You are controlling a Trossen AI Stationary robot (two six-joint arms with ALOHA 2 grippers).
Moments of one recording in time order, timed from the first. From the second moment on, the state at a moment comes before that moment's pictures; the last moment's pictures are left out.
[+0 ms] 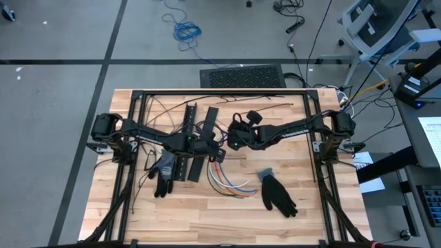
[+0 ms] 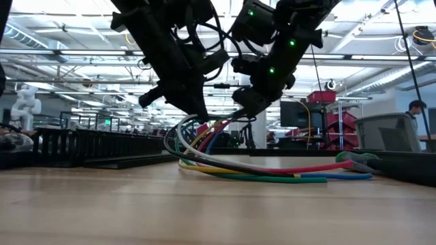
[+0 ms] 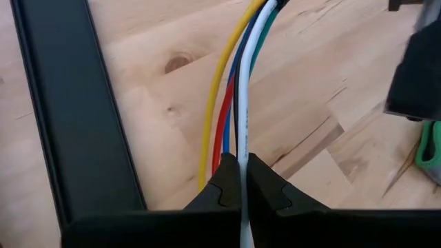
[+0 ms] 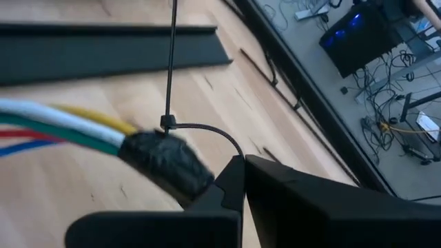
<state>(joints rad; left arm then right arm) -0.06 1.69 1.05 -0.32 -0.39 -0.99 -0.03 1.79 1.14 -0.37 0.76 0.27</state>
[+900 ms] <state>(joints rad) -0.07 1.69 1.05 -0.33 -0.42 -1.01 0.02 1.79 1.22 -0.49 0.79 0.36</state>
